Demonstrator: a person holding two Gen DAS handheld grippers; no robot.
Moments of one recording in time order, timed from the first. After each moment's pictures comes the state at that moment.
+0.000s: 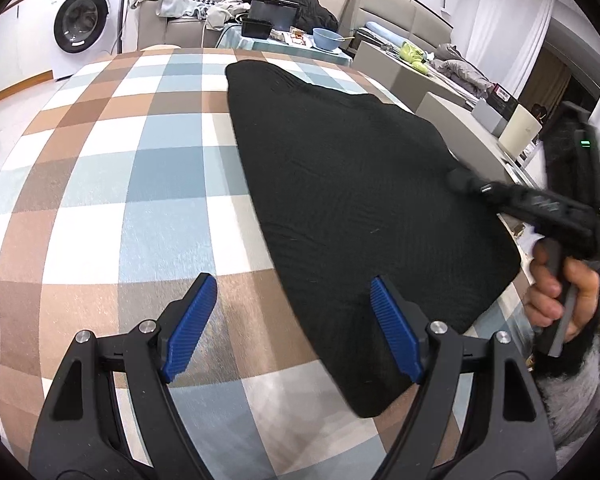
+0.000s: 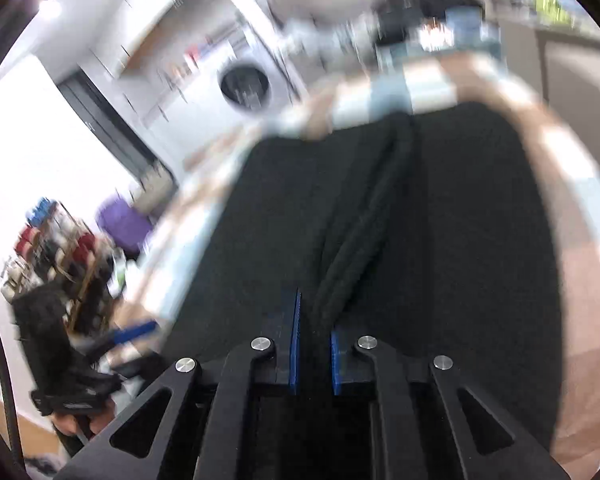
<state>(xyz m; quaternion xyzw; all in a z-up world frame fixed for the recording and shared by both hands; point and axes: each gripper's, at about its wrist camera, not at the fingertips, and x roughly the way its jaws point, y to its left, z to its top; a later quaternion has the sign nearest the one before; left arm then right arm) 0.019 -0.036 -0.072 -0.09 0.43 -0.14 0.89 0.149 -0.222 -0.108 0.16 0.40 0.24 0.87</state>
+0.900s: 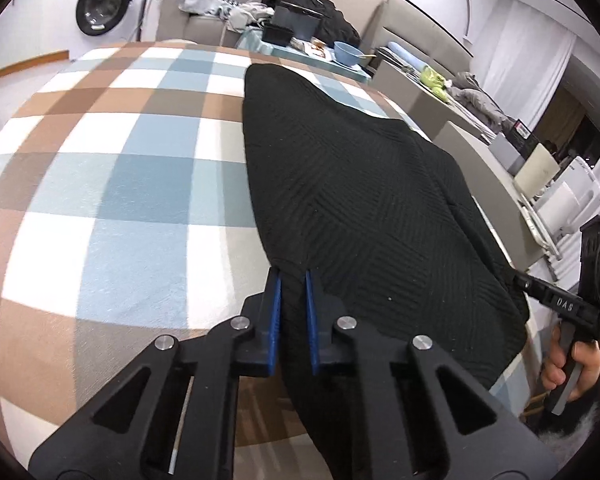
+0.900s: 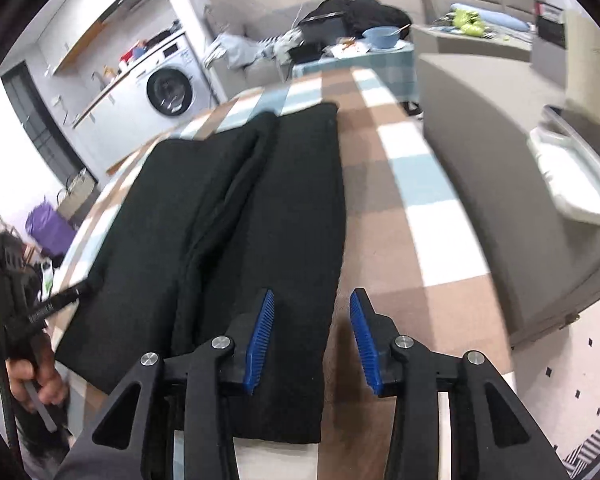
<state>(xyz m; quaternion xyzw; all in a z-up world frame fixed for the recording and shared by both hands) 0.064 -0.049 -0.090 -0.14 0.42 -0.10 0.89 0.114 -0.297 -0.129 0.09 0.45 0.10 0.88</state>
